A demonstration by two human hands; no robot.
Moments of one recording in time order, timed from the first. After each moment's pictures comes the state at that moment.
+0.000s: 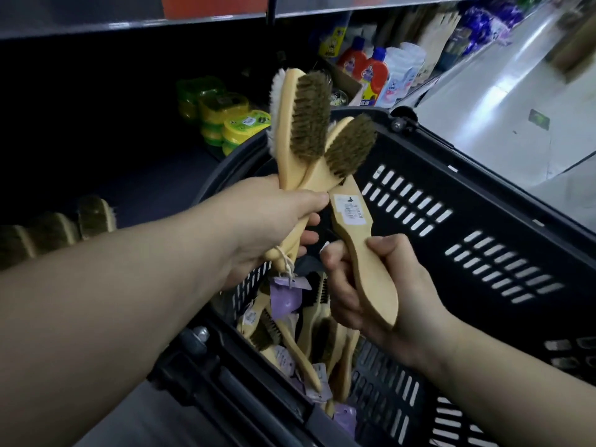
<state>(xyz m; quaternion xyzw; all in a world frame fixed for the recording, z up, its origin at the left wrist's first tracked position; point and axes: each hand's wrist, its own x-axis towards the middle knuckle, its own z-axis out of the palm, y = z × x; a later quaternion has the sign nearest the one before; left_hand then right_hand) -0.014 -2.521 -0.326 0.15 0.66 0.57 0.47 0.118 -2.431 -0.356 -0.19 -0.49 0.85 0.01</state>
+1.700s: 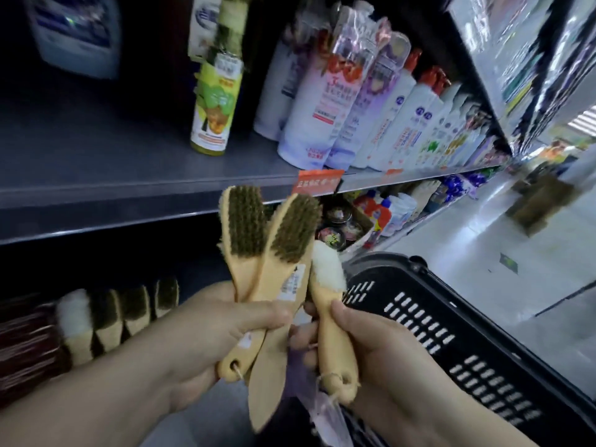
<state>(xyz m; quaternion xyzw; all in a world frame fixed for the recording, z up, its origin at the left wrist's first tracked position) -0.059 -2.653 -0.330 0.21 0.54 0.70 0.43 0.061 -2.538 -0.251 -0.28 -0.50 0.82 -0.02</state>
